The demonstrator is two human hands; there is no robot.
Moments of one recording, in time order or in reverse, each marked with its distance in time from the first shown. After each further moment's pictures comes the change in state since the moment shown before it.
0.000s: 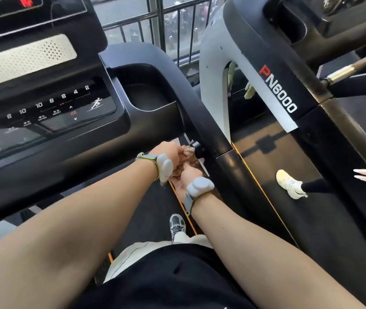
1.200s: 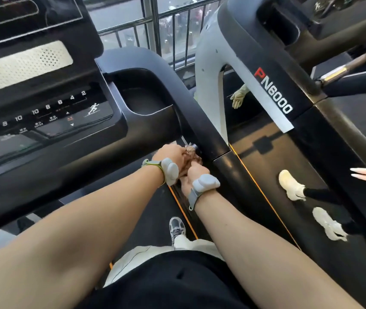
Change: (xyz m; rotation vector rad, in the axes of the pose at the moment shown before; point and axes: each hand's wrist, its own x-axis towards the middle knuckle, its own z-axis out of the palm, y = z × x) left_hand 0.004 0.018 0.005 -0.040 0.105 -0.037; right_hand 0.020 -0.010 -0.017 -0.001 0.089 0.044
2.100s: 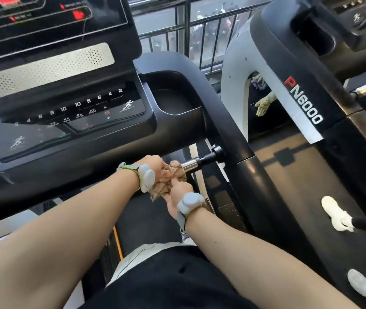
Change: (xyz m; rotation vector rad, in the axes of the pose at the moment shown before) left_hand -0.060 -0.114 -0.009 -0.087 -0.179 -0.136; right_hand -0.064 0.073 0.062 0.172 -0.259 0.114
